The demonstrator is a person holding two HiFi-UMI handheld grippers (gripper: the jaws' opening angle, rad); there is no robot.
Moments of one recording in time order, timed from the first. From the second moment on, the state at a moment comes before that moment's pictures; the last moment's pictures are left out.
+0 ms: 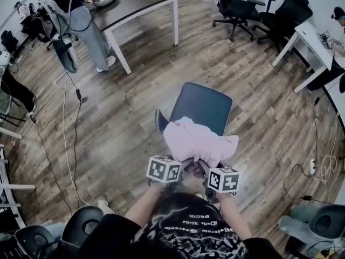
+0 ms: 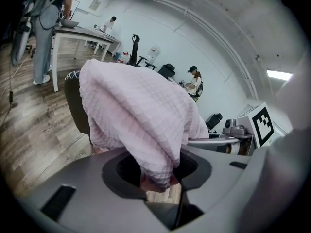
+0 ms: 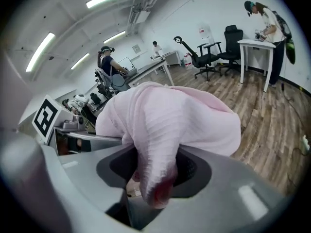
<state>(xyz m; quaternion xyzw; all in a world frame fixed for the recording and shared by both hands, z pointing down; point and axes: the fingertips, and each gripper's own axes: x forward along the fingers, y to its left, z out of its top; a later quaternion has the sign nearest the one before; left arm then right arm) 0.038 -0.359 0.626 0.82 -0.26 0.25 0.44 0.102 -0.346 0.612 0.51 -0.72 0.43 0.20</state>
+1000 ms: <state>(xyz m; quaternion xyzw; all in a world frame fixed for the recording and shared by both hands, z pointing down) 0.050 -0.308 0.587 0.84 -0.29 0.22 0.40 0.100 -0.301 0.572 0.46 -0.80 0.32 0.22</state>
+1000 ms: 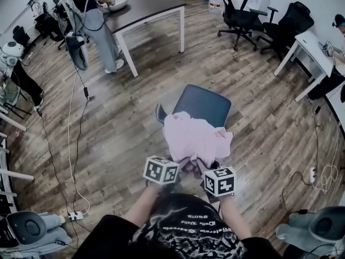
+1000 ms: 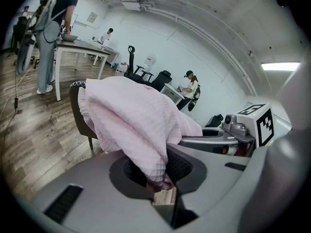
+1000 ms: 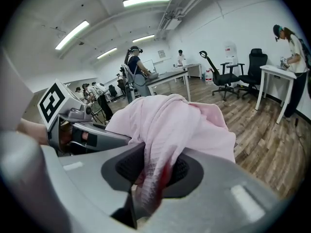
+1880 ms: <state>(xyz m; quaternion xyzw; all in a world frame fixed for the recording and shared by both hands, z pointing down) 0.078 -0.198 0.568 0.84 -0.35 0.18 0.38 0.127 -0.199 0.556 0.41 -0.84 0.27 0.21</state>
